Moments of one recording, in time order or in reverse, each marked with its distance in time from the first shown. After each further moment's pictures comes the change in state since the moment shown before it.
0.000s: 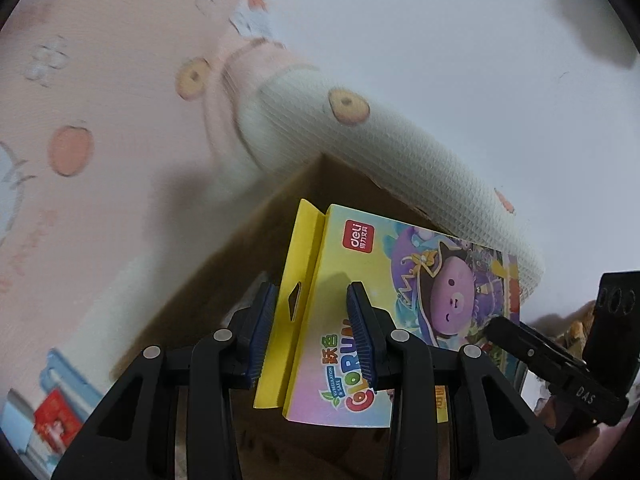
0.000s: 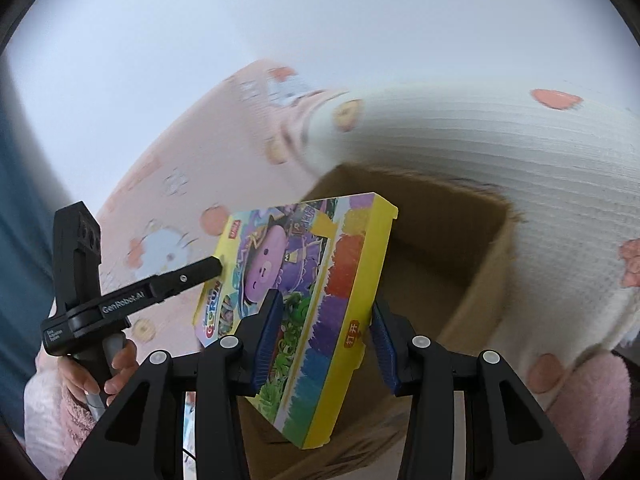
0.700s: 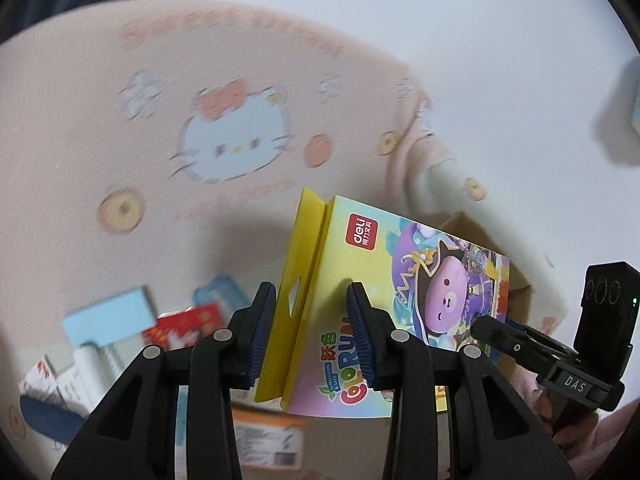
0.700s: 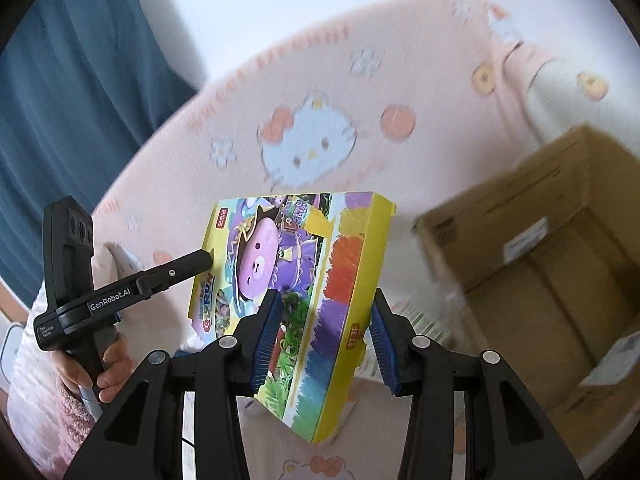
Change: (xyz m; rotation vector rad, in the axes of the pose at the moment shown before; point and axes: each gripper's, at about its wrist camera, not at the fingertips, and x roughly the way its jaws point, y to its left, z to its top) left arm -0.224 0.140 -0.156 -0.265 -0.290 0.247; right arm 0.037 0.192 -0.085 -0.341 0.178 0.312
